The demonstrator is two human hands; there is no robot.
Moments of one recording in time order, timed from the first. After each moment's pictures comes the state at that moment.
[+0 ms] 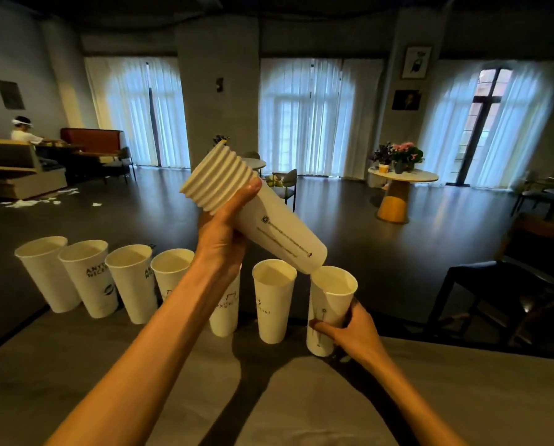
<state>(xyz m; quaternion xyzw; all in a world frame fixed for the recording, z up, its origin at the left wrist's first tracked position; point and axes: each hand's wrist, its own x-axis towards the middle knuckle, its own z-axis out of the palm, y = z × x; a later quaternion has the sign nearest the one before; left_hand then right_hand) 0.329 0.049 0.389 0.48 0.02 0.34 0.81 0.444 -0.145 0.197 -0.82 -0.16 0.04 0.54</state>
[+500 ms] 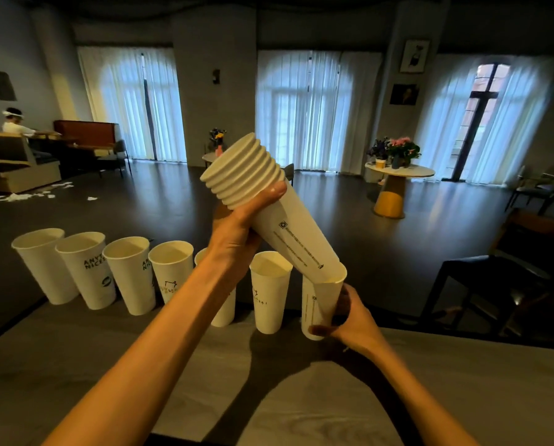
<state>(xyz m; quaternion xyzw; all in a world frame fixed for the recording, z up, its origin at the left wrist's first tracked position) 0.327 0.031 0.383 0.53 -0.03 0.30 0.79 0.450 -0.162 0.195 -0.84 -0.19 0.07 0.51</state>
